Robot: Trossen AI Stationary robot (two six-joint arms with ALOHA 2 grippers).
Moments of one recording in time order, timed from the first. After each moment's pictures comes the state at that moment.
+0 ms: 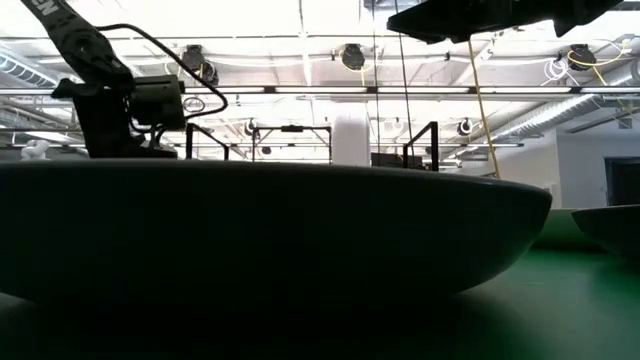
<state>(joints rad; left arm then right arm) 0.36 1.27 0.47 -0.54 -0.43 -0.22 0.03 1.04 0.59 0.33 0.05 -0.37</state>
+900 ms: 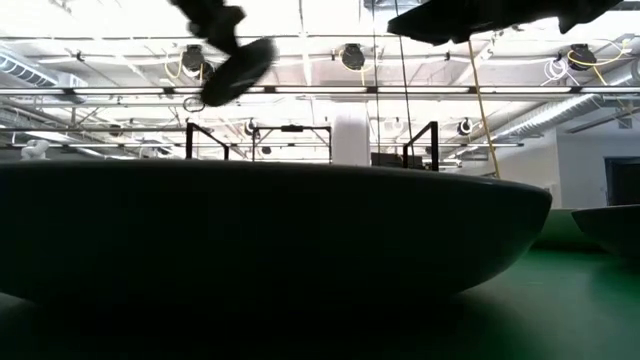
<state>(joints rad) 0.23 1.24 1.19 -0.51 -0.56 0.21 0.03 1.02 0.59 0.32 0.16 -0.33</state>
